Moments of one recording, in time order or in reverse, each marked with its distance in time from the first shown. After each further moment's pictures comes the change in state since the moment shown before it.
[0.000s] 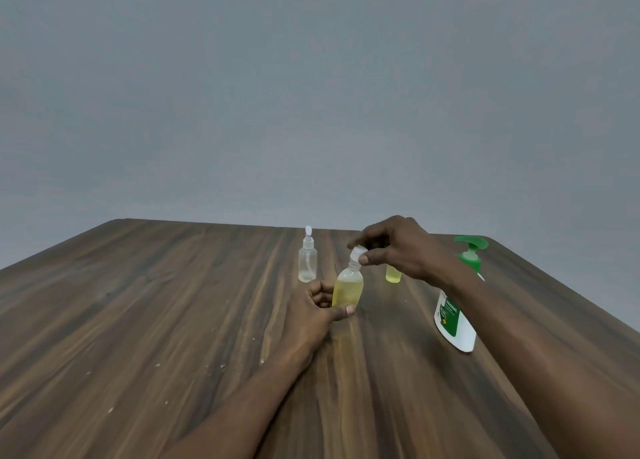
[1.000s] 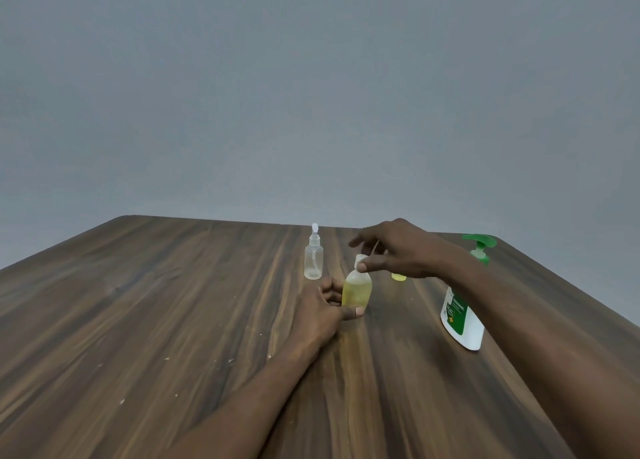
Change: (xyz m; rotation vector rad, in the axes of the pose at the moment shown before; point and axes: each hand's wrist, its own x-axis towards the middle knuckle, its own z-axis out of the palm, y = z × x) left_hand 0.003 0.000 0.001 0.132 -0.028 0.011; right_hand 0.011 -0.007 0.003 -0.441 -0.178 -0.065
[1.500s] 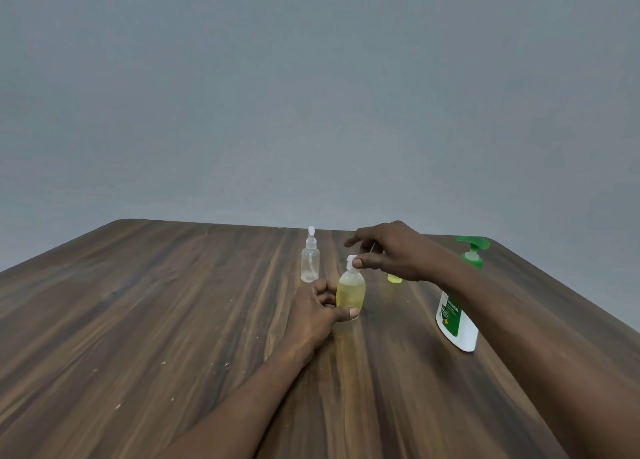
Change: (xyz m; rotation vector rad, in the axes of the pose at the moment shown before) left_hand -0.001 0.002 -0.002 -0.022 -0.009 -0.038; right_hand -0.003 0.000 0.001 0.051 0.071 -0.028
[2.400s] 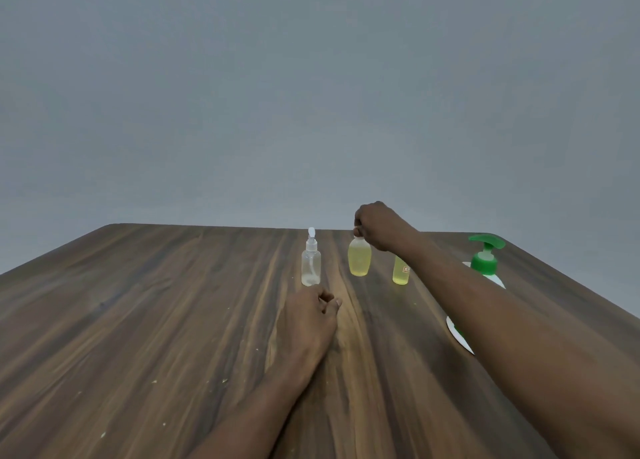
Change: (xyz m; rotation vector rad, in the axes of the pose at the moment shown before) left_hand 0.006 -0.001 -0.004 0.544 0.268 0.101; right_hand 0.101 0.052 0.033 -0.223 0.098 0.236
